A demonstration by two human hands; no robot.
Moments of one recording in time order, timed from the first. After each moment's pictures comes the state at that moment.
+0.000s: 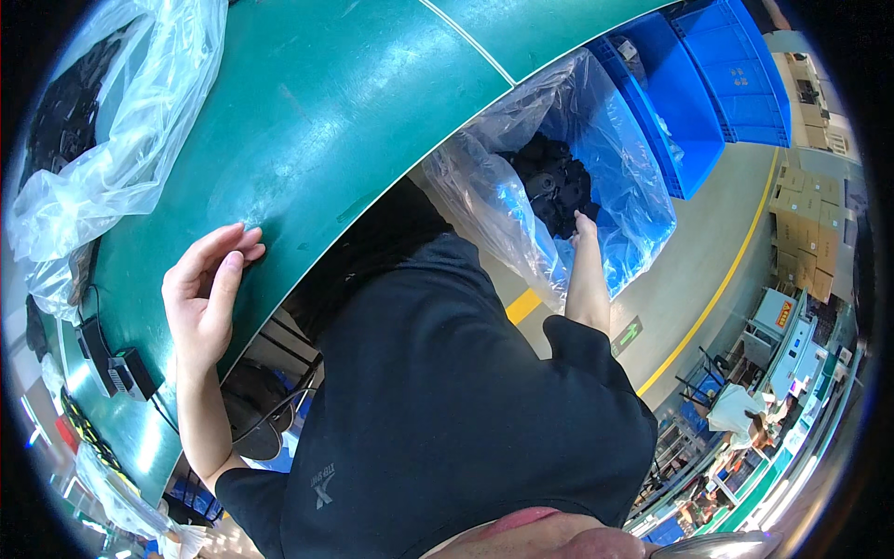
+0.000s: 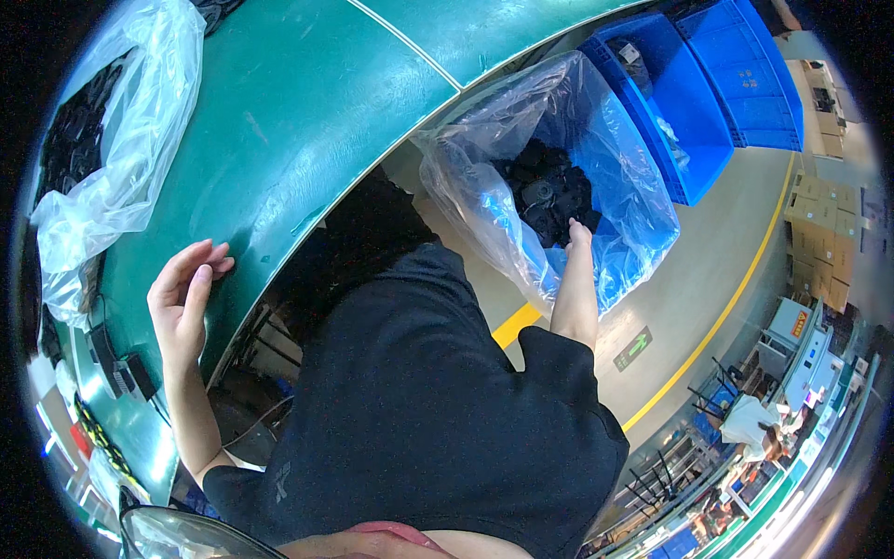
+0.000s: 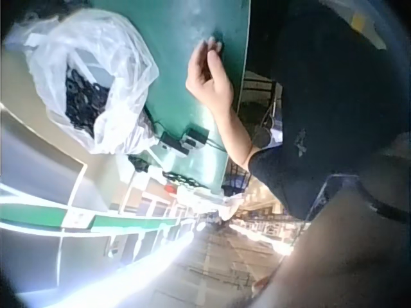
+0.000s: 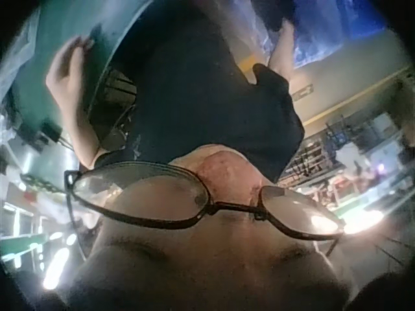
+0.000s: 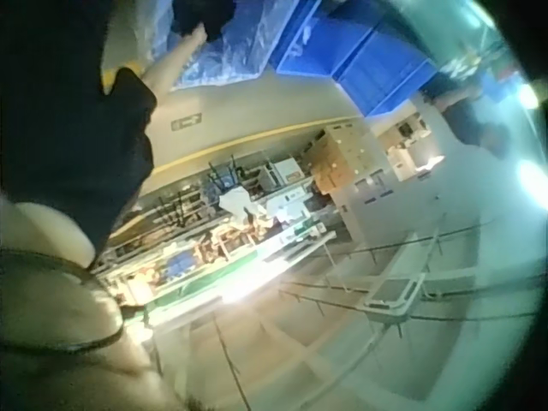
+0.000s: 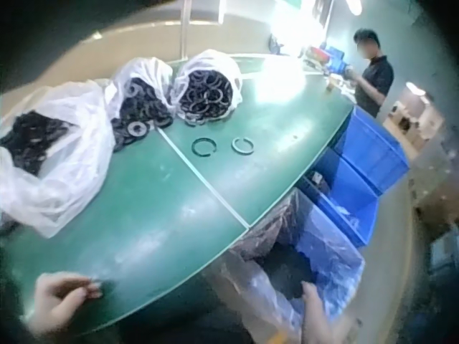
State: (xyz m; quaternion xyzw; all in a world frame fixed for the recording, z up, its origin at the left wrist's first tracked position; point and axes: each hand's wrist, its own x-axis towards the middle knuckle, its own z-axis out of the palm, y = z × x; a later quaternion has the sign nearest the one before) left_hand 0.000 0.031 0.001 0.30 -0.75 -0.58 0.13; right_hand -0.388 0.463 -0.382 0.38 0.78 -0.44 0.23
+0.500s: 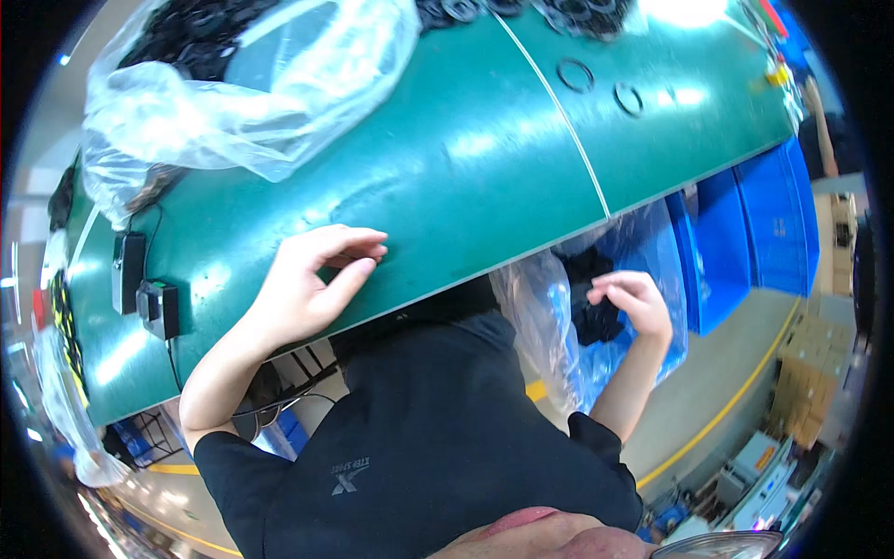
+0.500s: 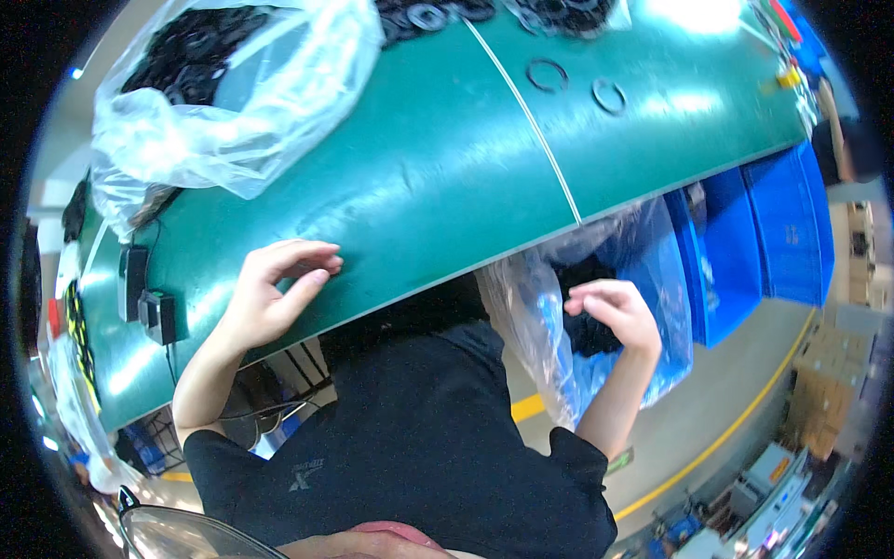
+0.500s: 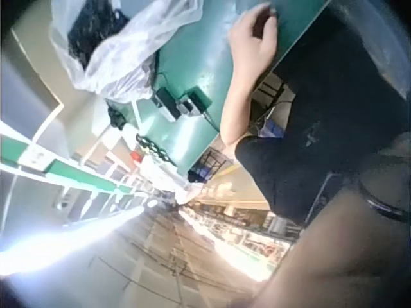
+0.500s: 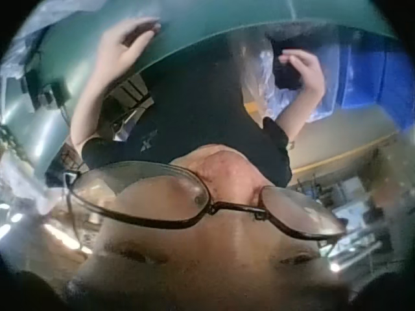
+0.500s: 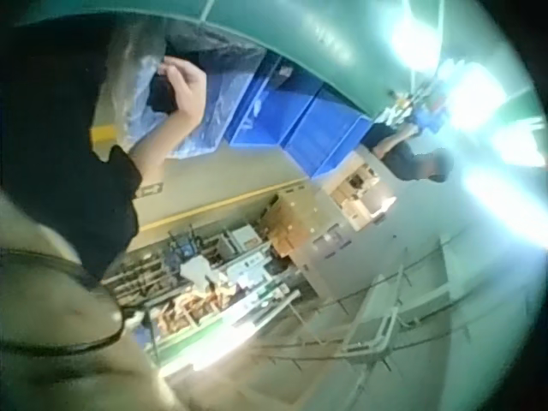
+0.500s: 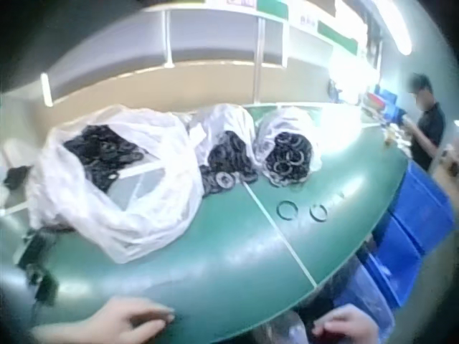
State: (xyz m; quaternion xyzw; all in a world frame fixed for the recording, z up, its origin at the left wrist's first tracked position) left_hand -0.022 0.025 0.018 0.26 -0.80 -0.52 0.12; right_hand -0.369 0.295 -0.077 -0.36 0.62 -0.46 0.53
